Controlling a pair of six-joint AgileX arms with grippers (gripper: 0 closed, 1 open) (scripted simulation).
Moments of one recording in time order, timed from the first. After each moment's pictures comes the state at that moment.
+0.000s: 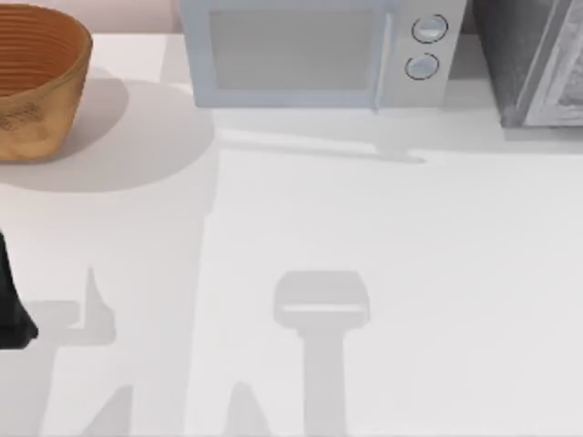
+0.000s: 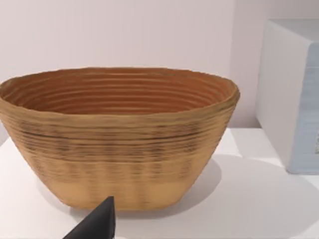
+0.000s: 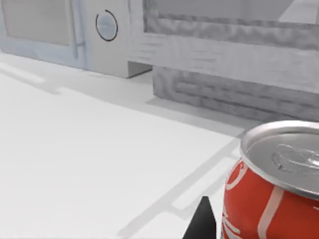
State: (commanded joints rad) left arm 0.00 0.00 0.00 0.00 0.00 0.00; right arm -0.97 2.30 0.71 1.51 -1.67 -0.08
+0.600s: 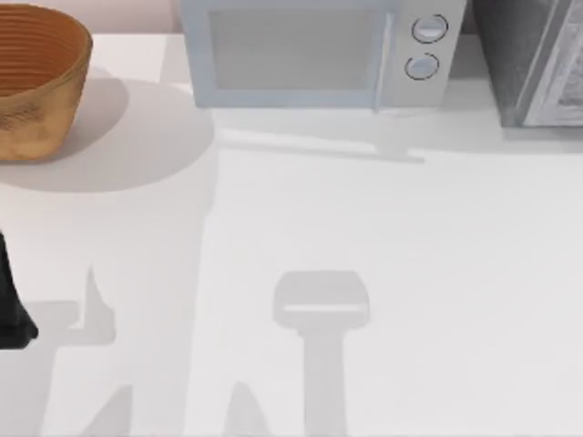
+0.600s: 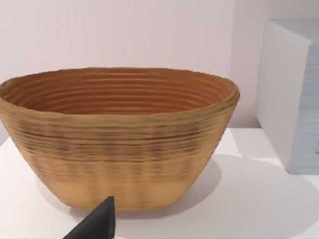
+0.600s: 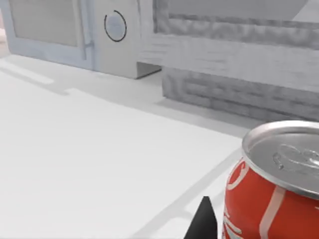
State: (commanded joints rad) left arm 0.00 0.00 0.00 0.00 0.00 0.00; right arm -0.95 2.29 0.68 1.52 -1.69 -0.09
